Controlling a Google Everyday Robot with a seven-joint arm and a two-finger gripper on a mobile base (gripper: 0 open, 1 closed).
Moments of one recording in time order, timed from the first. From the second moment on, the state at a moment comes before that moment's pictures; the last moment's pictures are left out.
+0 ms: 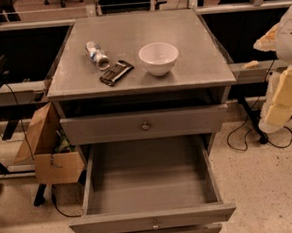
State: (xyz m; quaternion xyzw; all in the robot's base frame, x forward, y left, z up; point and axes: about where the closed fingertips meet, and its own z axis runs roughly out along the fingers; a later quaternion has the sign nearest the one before) arm 0.437 -0.217 0.980 -0.60 0.78 -0.03 0.17
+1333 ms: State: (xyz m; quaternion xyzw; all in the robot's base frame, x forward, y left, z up) arm 0.554 -0.071 1.077 -0.54 0.76 0.08 0.36
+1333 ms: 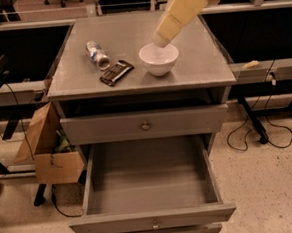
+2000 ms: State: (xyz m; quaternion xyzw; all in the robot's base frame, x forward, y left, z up) arm 0.591 -0.005 1.031 -0.52 0.76 0.15 0.36
